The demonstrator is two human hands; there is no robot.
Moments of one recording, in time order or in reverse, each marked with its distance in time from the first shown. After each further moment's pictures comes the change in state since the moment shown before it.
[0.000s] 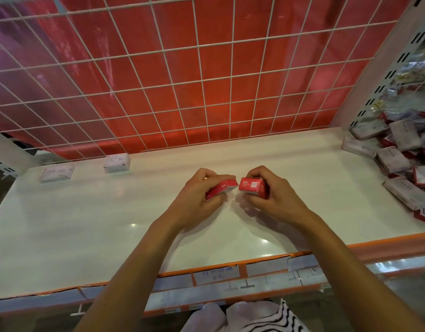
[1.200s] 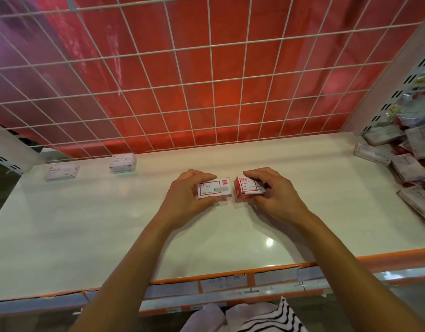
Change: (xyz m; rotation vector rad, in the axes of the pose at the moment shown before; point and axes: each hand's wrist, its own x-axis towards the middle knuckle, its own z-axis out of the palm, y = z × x) left_hand 0.000 -0.039 -0.012 -0.021 0.176 -0.093; right_hand 0.024 0.007 0.011 -0.168 0.055 -0.026
